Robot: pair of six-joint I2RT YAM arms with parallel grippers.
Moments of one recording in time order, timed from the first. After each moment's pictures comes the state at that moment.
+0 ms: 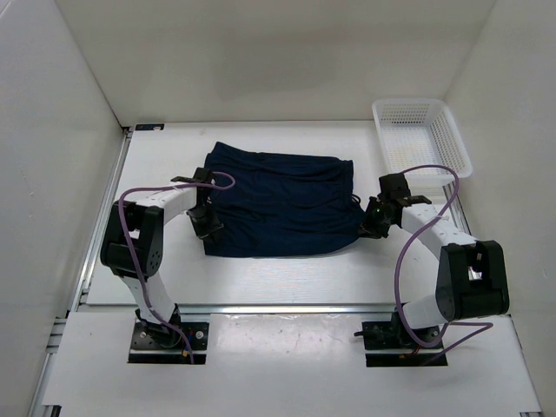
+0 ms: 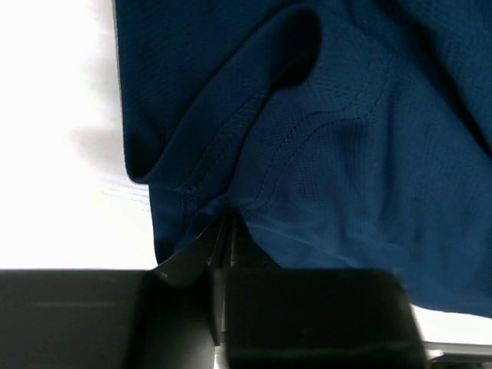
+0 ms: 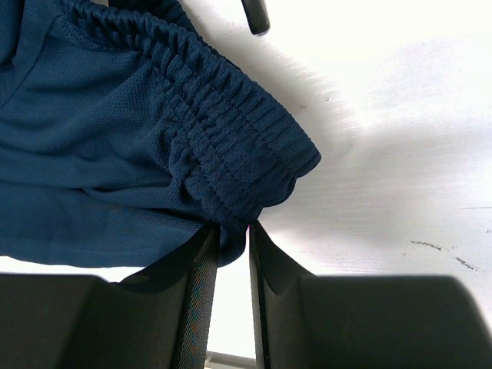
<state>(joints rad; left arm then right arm) -0.24 1.76 1.09 -0.80 0.03 -0.63 0.16 1.43 0.84 -0.53 -0.16 0.55</state>
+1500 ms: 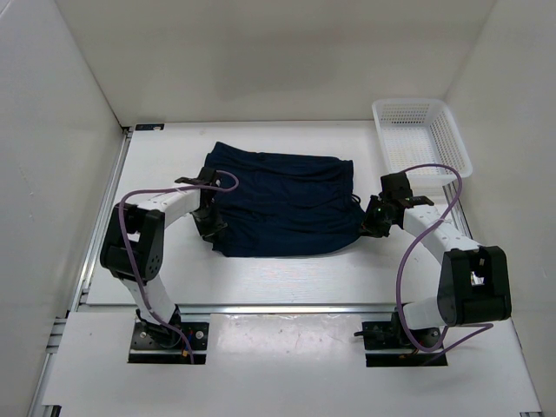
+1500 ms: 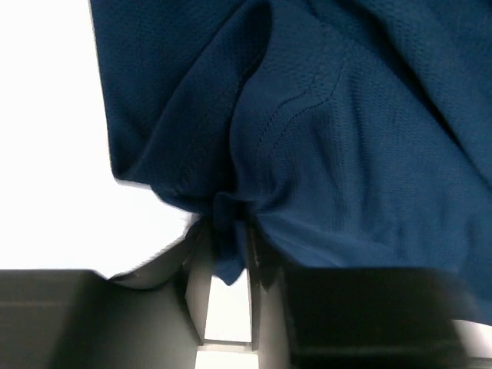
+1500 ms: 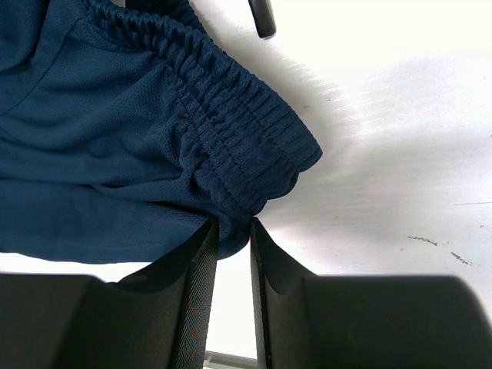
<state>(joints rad) -0.29 1.75 1.08 -0.77 -0.01 -0.66 0.16 1.40 0.84 -0.54 -0.16 0.54</state>
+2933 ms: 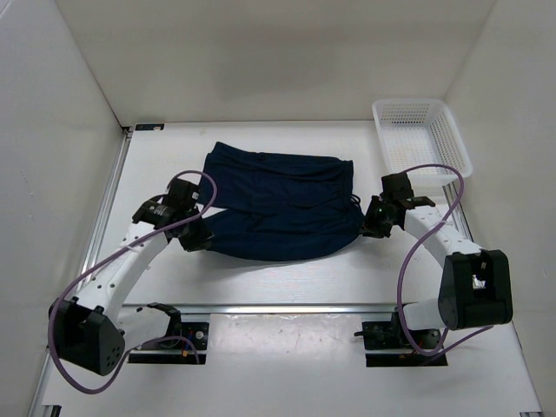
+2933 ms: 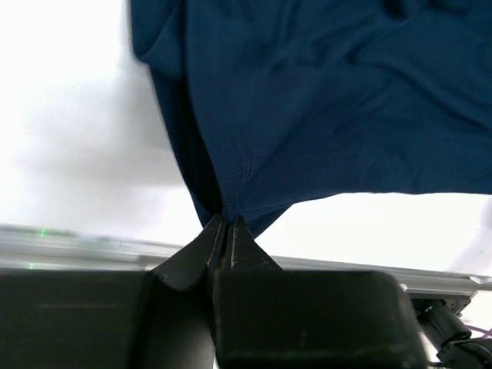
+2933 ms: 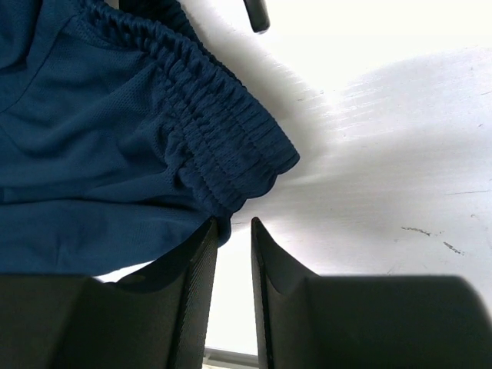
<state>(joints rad) -0.33 1.14 0.96 -0.96 0.00 -0.76 0.16 1.38 0.83 -0.56 -0.15 0.54</state>
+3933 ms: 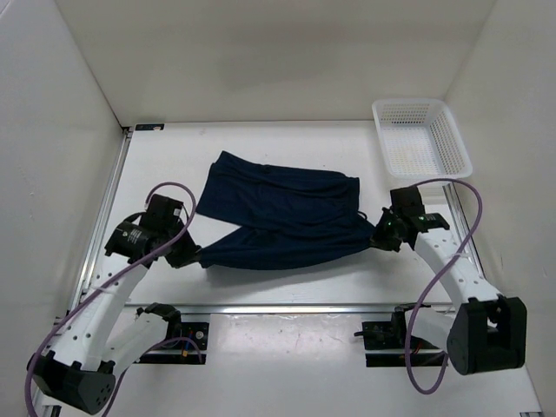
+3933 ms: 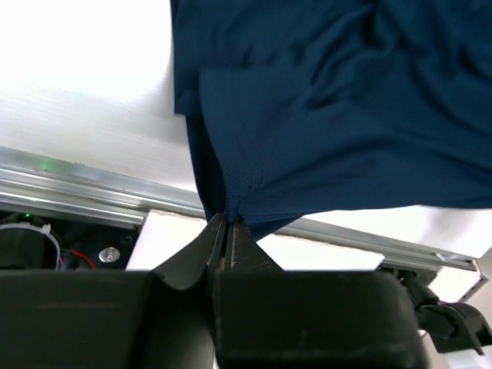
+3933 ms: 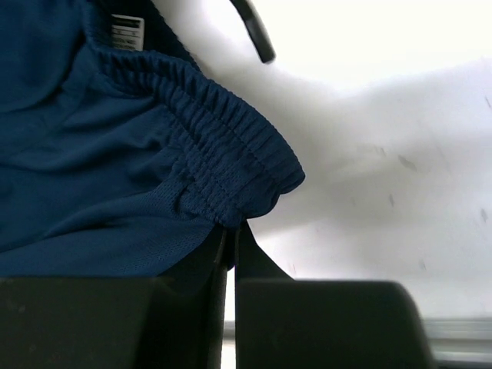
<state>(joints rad) -0.33 0.89 0.95 -1.17 0.00 -0.86 0.16 1.15 0.74 -0.68 -0.07 0.59</state>
